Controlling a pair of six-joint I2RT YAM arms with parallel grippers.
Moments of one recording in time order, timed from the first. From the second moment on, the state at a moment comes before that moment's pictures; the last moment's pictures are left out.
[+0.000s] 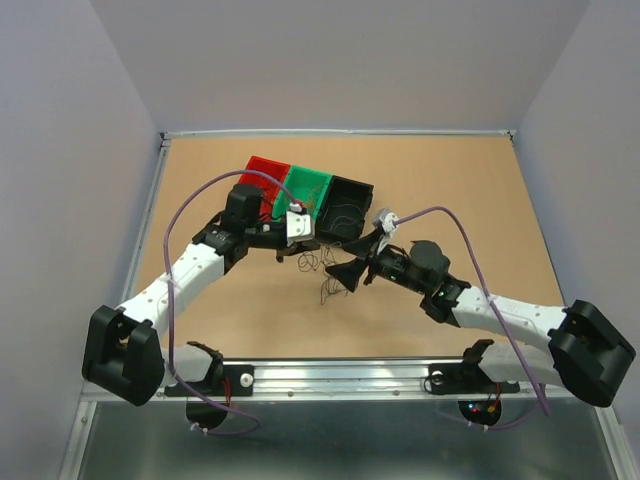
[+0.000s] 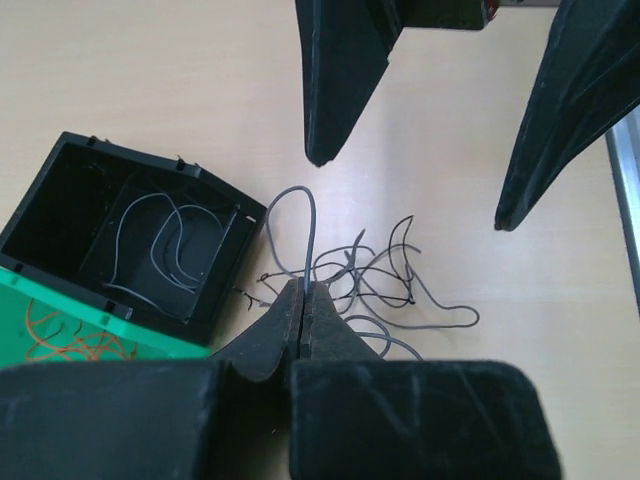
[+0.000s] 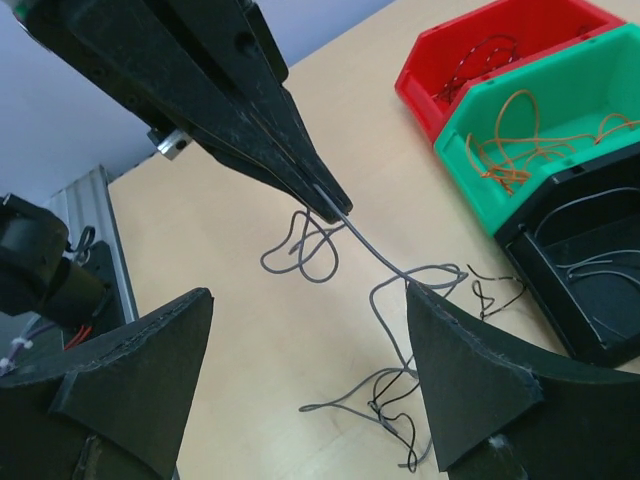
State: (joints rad) left arm -0.45 1.25 0.87 -0.23 0.91 0.70; right arm 0.81 1.15 0.48 0.68 -0.22 0.31
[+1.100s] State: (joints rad) left arm -0.42 0.71 1.24 0.20 -0.10 0.04; right arm 0.86 1.44 0.65 0.56 0.33 0.44
